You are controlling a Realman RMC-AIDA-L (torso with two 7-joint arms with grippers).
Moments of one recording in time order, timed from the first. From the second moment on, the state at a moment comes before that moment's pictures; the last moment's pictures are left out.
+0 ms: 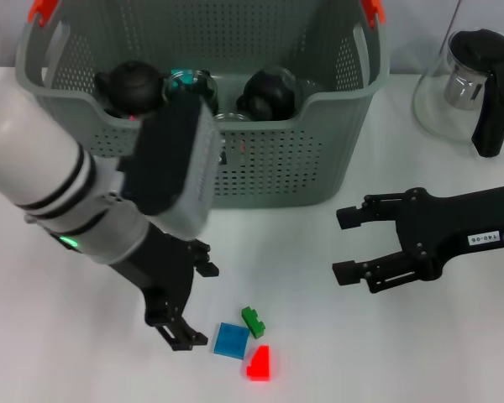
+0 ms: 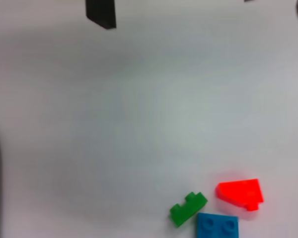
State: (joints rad) left arm -0.55 -2.17 1.39 1.38 2.56 1.70 -1.74; right arm 0.58 2.03 -1.01 -0.83 -1.93 -1.71 1.65
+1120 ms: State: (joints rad) left arm -0.59 -2.18 1.78 1.34 2.64 1.56 -1.92; right arm 0.57 2.02 -1.01 -0.83 -1.94 -1.70 1.66
